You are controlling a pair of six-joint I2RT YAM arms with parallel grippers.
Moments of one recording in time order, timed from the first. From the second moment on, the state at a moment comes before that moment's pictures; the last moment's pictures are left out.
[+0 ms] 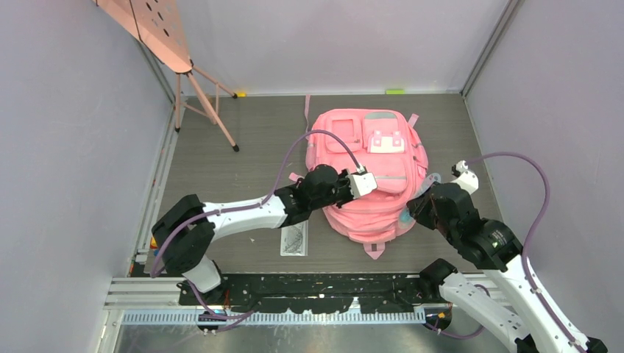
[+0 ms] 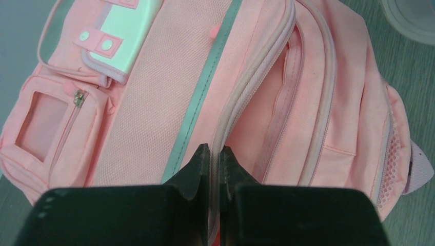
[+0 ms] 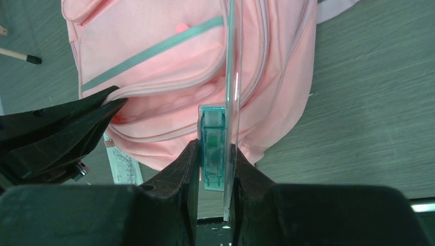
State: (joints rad) left arm -1.01 1.61 1.02 0.24 0.06 0.40; right arm 0.57 0.61 0.92 -1.03 0.40 0.85
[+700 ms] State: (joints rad) left arm -1.12 1.57 1.00 0.40 -0.21 0.25; right arm 0.57 0.43 0.62 -0.74 0.27 1.34
